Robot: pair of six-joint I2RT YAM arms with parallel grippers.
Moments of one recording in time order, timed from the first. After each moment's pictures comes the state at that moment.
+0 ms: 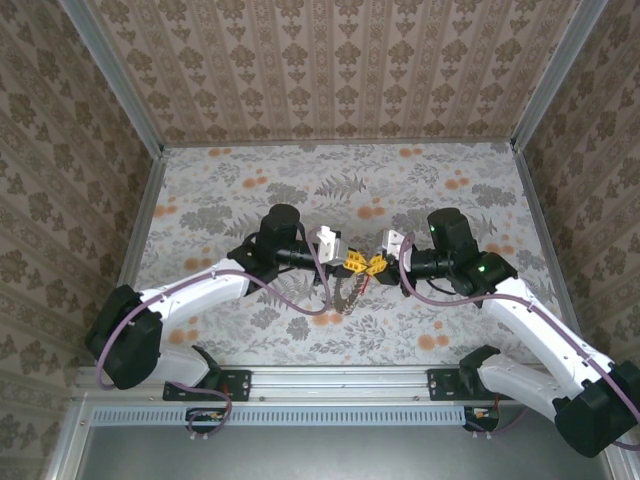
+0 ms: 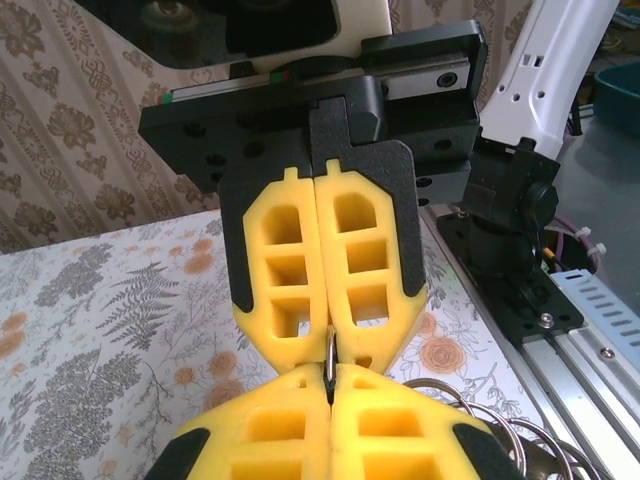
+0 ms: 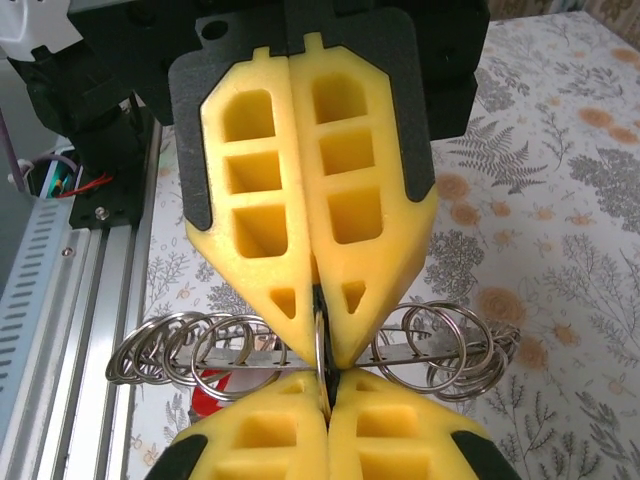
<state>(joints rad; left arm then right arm) -0.82 1.37 0.83 0.25 0.93 0.41 0.45 0.99 0.81 -0.48 -0.75 -0.52</state>
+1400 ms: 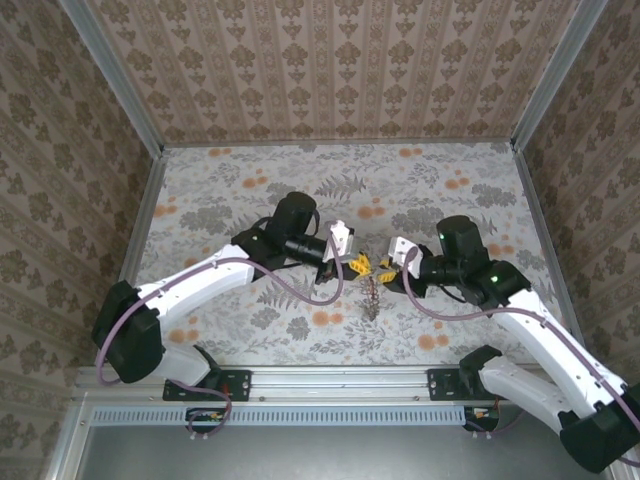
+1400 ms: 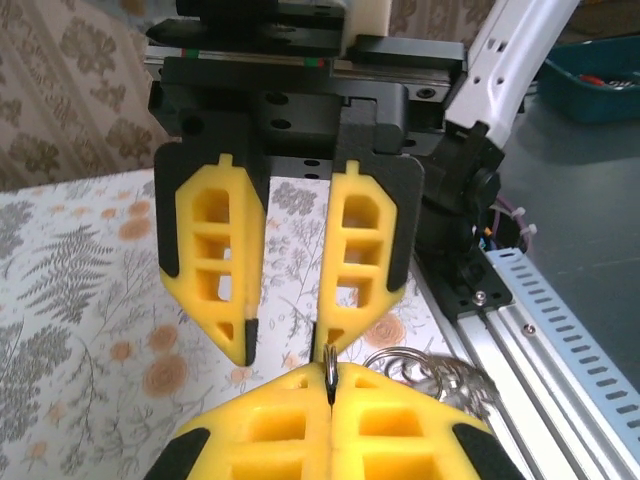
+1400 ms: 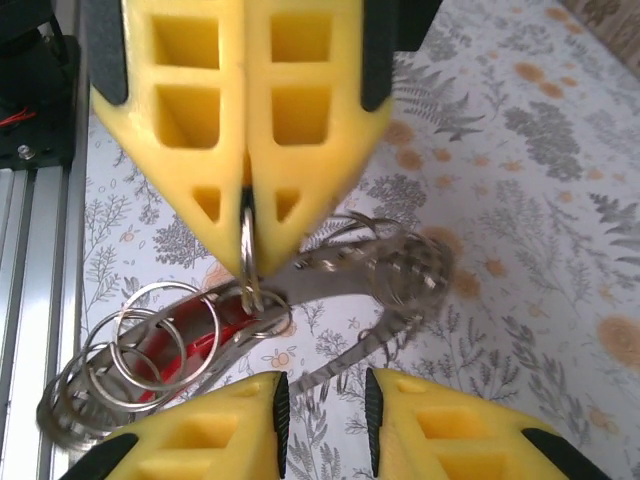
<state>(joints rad) -0.84 1.41 1.03 -0.14 0.96 0.50 0.44 0.87 0.80 -0.60 -0.59 -0.60</state>
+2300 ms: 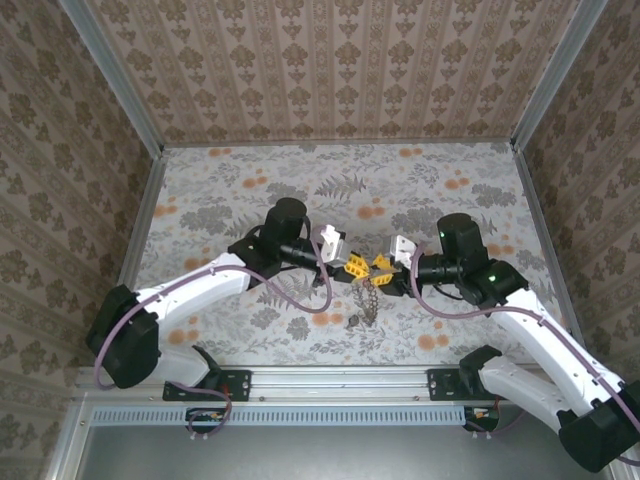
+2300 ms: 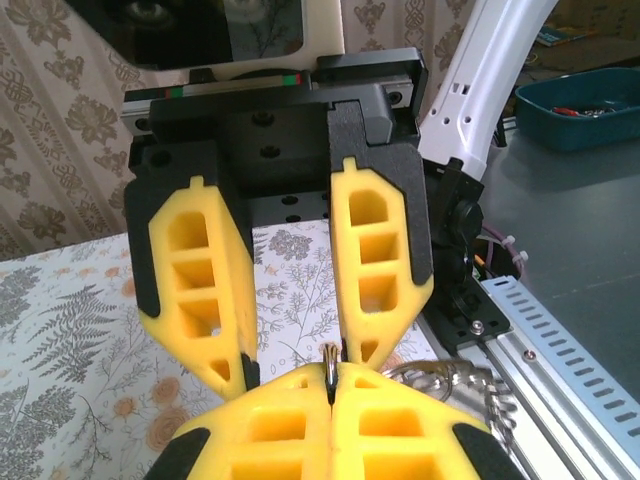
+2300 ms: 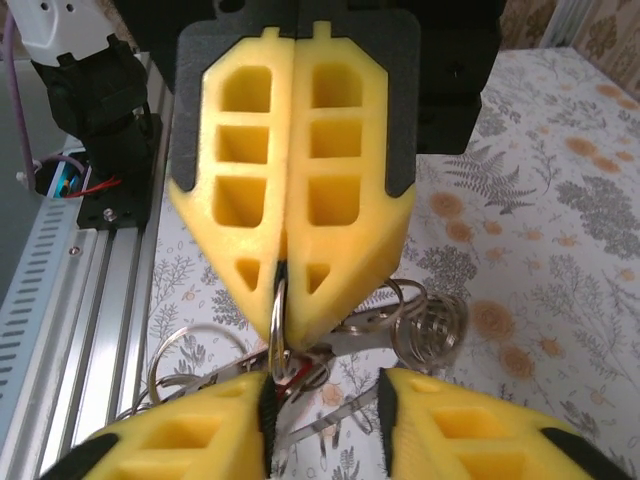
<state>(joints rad) -0.83 1.37 0.93 0.07 1.03 0.46 0.43 0.89 0.79 -0.51 -0.77 -0.55</state>
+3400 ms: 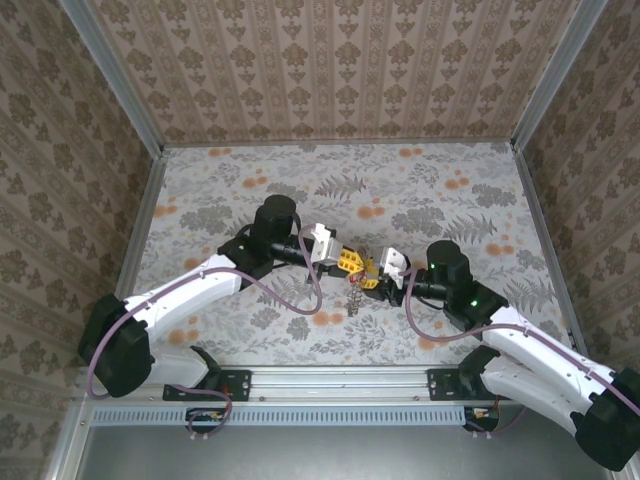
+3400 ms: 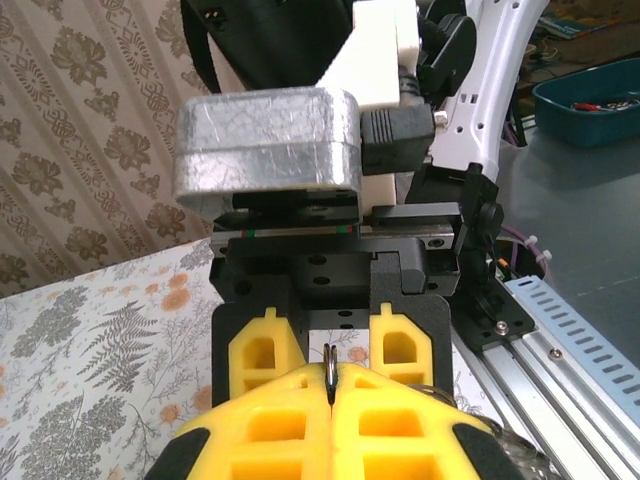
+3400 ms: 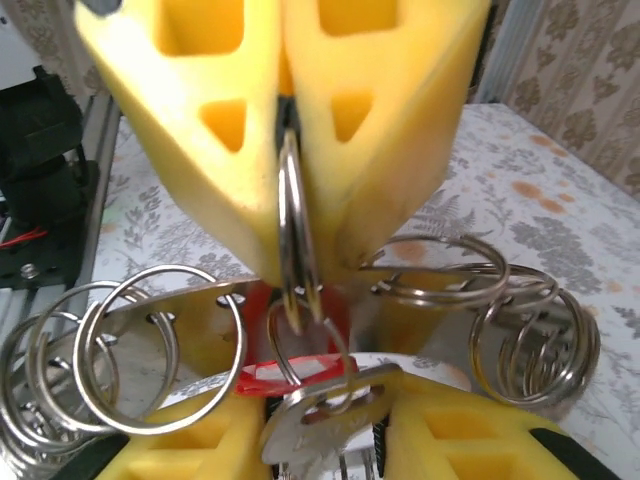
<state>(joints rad) -0.80 1.32 0.92 0.07 1.03 0.50 0.60 0.84 0.51 0.02 -0.53 -0.32</state>
